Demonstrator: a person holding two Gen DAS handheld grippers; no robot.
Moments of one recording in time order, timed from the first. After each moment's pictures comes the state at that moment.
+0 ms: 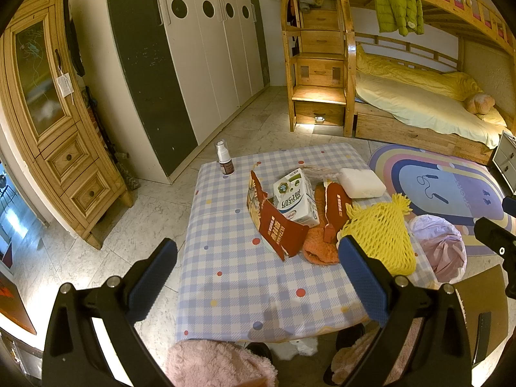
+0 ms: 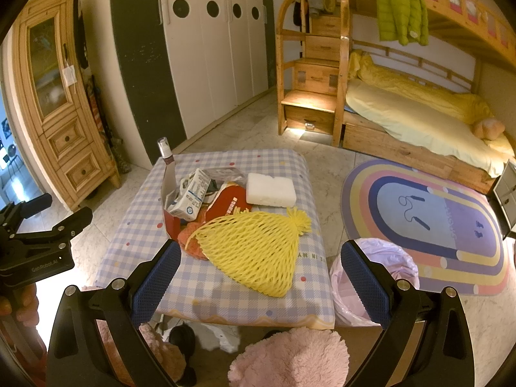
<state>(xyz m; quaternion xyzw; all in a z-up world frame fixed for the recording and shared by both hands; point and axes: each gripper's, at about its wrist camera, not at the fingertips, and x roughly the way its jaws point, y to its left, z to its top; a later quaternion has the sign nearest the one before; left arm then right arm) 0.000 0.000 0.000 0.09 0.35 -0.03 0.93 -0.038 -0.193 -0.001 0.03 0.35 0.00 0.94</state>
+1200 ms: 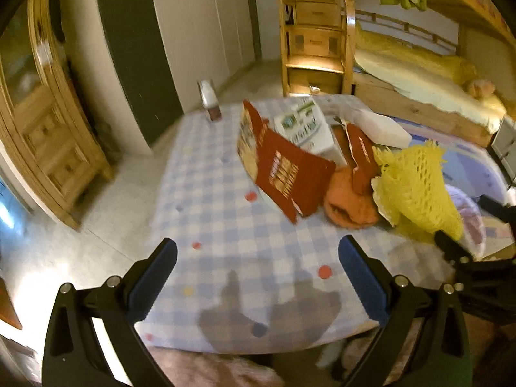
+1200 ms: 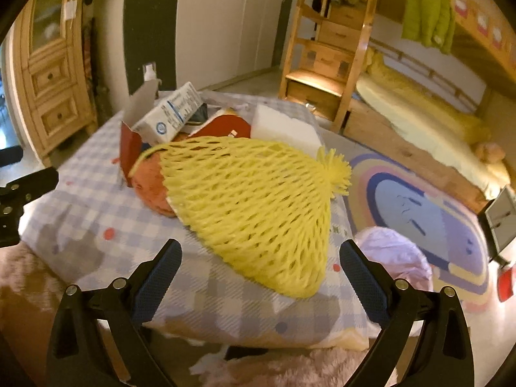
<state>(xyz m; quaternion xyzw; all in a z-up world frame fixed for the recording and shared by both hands) 0.041 0.025 -0.115 0.07 0.41 -0.06 0.91 0.014 -0.148 -0.141 -0.07 0.38 -0.02 0.92</state>
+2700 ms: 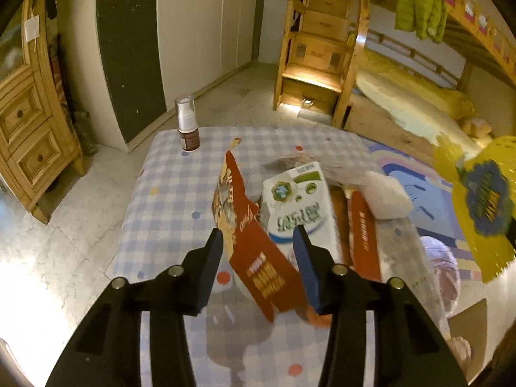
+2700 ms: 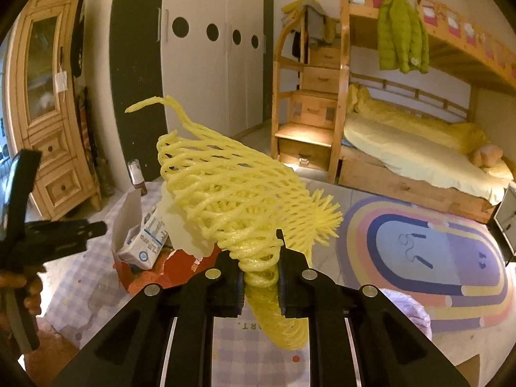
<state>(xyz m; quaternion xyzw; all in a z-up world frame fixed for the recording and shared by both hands) 0.148 0.008 -0.101 0.01 0.42 -0.08 0.91 0.041 -0.207 -0.056 0.01 0.27 -0.01 0.96</state>
